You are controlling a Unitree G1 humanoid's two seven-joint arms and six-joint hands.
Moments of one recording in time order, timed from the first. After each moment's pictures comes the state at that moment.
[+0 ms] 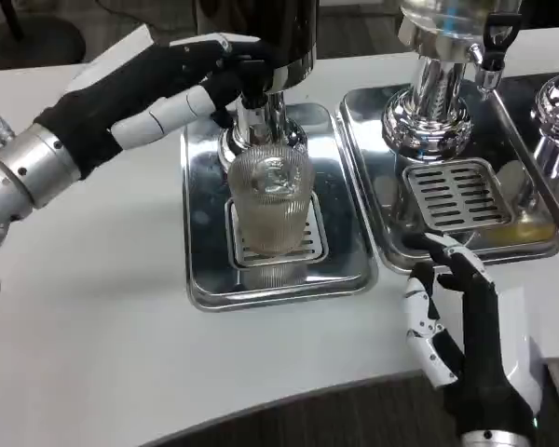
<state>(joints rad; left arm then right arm) -0.70 0.53 -0.02 0.79 -0.01 -0.64 -0.66 0.24 -0.01 0.25 0.08 -0.57 -0.26 -0.57</state>
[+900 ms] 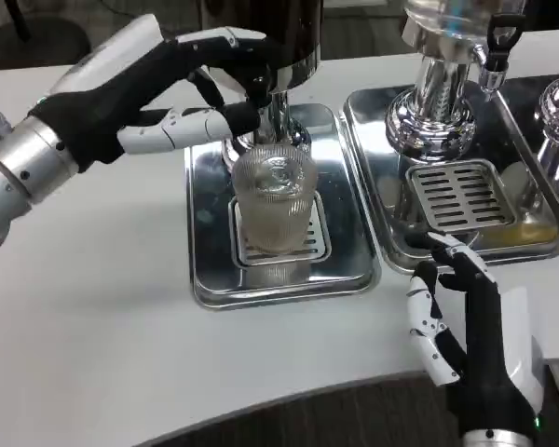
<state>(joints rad) -0.68 0.59 -0.07 0.71 0.20 -0.78 -0.45 0.24 -0.01 0.24 0.08 -0.56 -0.27 -0.56</state>
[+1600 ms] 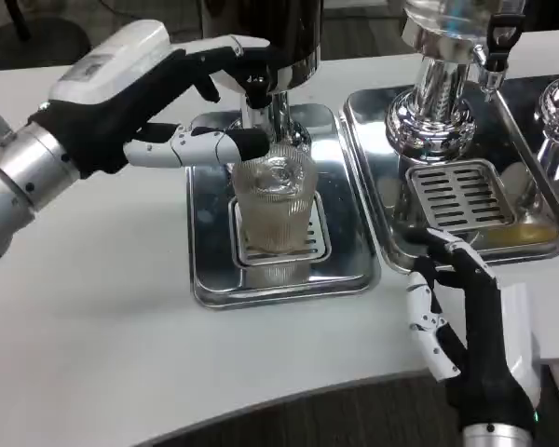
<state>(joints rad) -0.64 0.63 -0.10 0.65 0.32 -0.80 -0.31 0.23 -0.01 0.24 0.08 -0.52 -0.28 -0.53</state>
